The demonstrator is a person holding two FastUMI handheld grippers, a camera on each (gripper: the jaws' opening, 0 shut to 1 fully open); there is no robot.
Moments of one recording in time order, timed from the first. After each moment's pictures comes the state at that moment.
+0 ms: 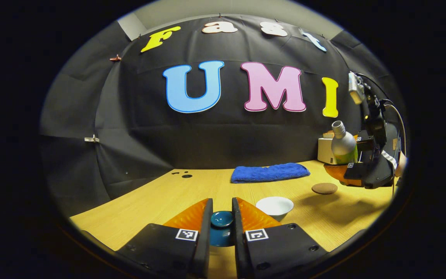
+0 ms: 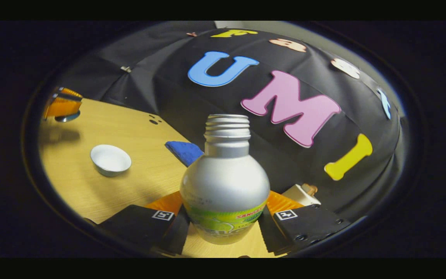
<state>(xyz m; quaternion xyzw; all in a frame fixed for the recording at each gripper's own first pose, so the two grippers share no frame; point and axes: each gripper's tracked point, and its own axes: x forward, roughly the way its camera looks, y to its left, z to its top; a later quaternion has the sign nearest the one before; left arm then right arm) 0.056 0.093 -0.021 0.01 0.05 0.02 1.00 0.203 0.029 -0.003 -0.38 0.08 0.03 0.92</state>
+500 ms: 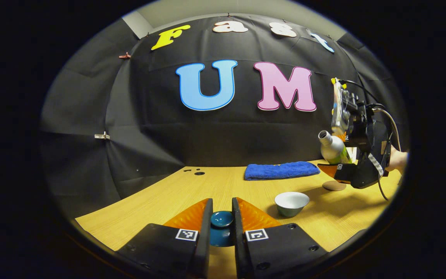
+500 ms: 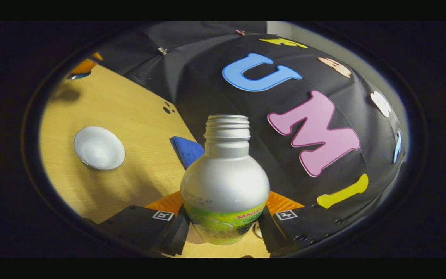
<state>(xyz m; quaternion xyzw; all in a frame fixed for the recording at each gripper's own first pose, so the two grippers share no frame) 0.043 0.132 -0.031 0.01 0.06 0.05 1.00 0.246 0.058 -0.012 -0.52 0.06 0.05 0.85</state>
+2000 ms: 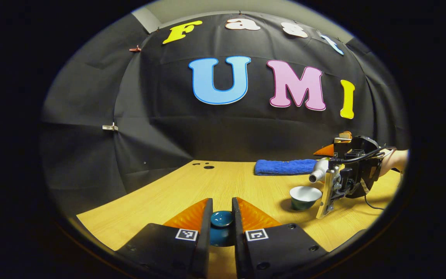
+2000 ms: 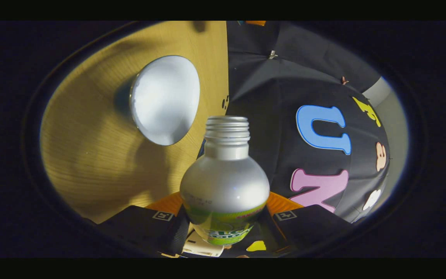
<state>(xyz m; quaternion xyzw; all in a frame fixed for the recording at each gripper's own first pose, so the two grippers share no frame) 0.032 0.161 -0.042 -0.01 0.07 0.07 1.00 0.267 0.102 -0.062 -0.77 -0.01 0.13 0.63</state>
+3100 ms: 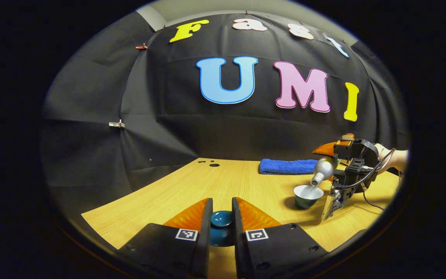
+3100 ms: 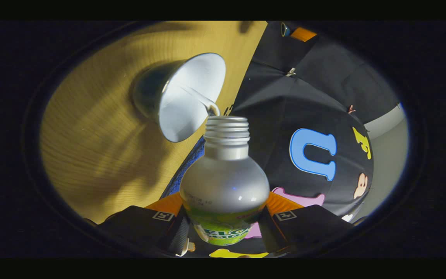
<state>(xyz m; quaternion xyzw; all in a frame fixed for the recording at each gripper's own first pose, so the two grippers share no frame) 0.016 0.176 -0.043 -0.03 0.08 0.08 0.99 0.271 0.116 -0.047 -0.84 -0.08 0.13 0.52</state>
